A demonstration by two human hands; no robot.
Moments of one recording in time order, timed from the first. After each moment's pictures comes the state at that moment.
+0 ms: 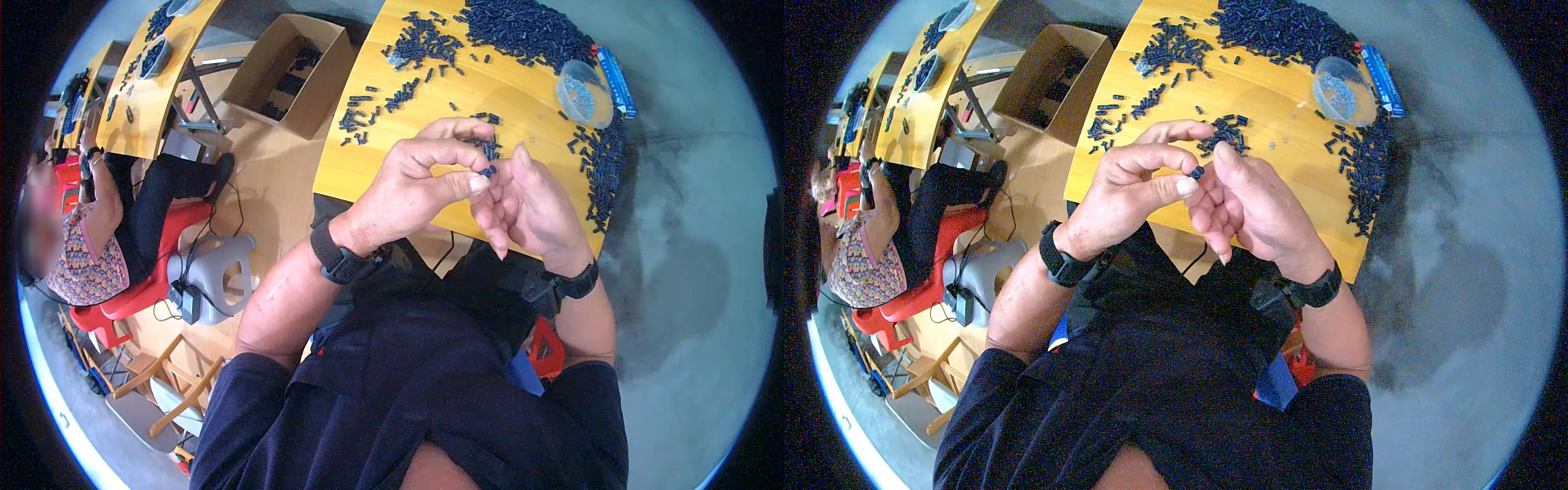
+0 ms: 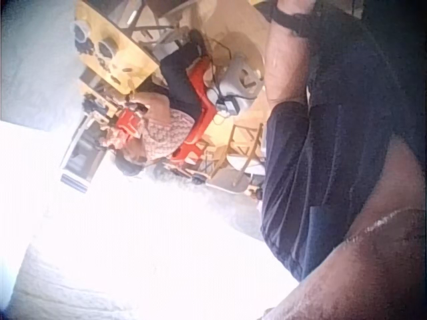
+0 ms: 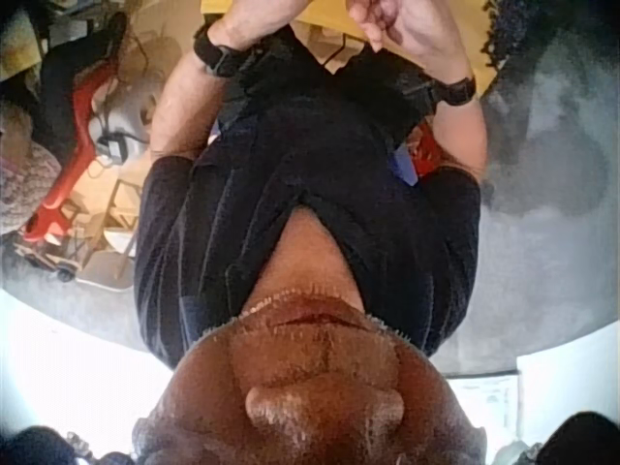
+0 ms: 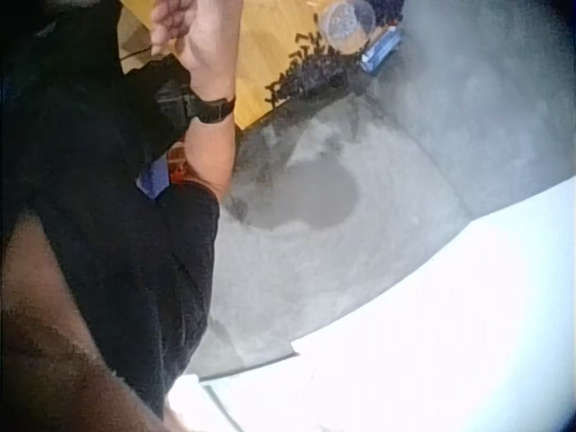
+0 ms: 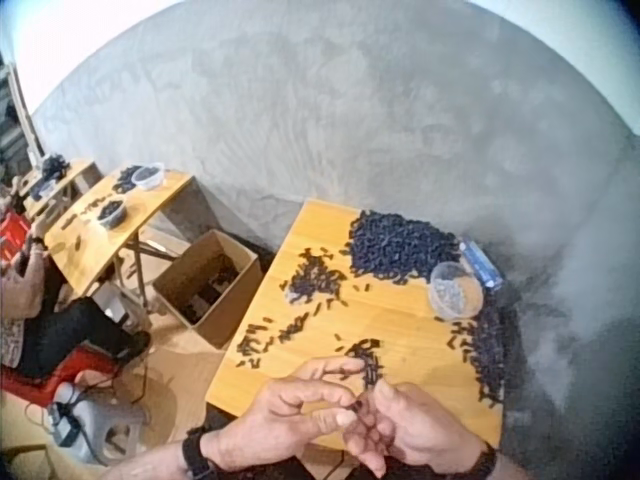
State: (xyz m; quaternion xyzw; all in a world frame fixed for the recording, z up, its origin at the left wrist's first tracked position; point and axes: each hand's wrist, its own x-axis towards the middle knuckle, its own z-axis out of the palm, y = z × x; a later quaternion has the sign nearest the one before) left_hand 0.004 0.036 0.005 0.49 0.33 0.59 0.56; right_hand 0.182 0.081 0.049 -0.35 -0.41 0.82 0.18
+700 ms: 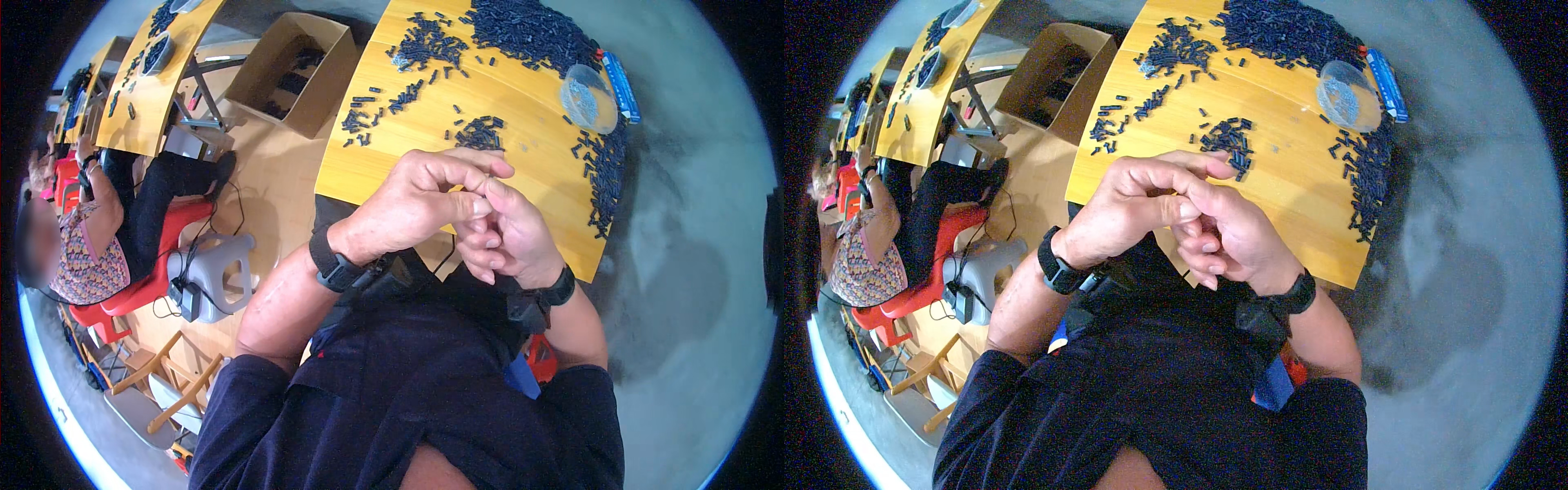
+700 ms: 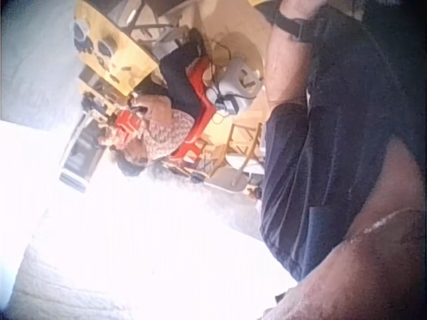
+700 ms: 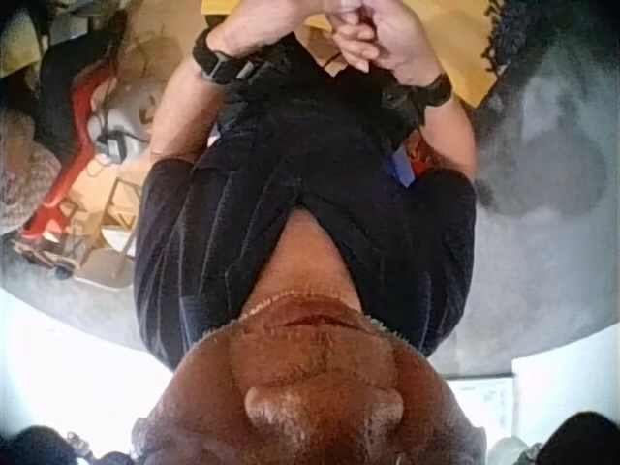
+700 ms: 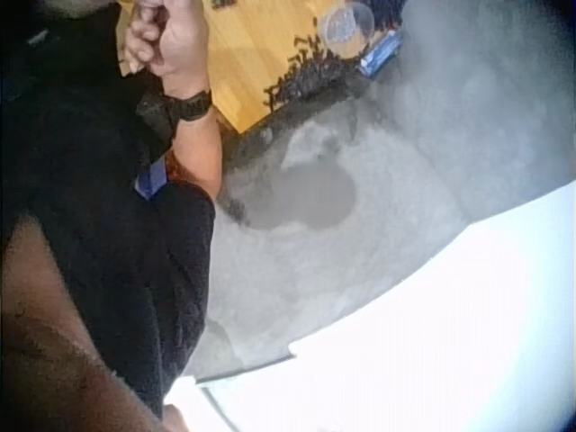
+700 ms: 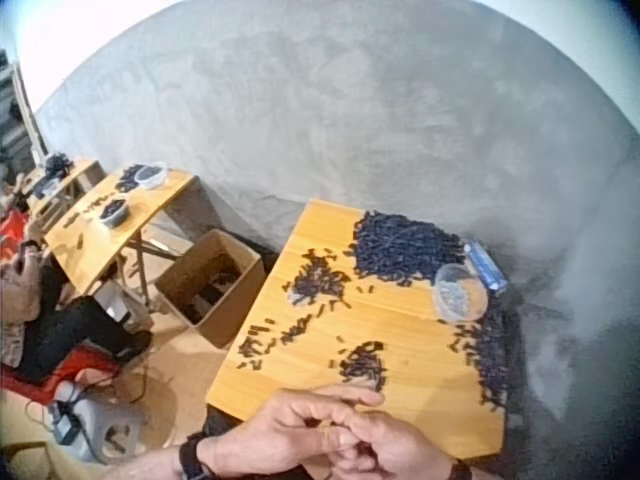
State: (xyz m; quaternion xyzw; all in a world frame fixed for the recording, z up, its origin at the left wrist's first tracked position) left_hand 0.001 0.030 0.014 0.44 0.30 0.52 0.67; right_hand 0.172 0.064 0.029 -0.27 -0.25 0.92 0.10
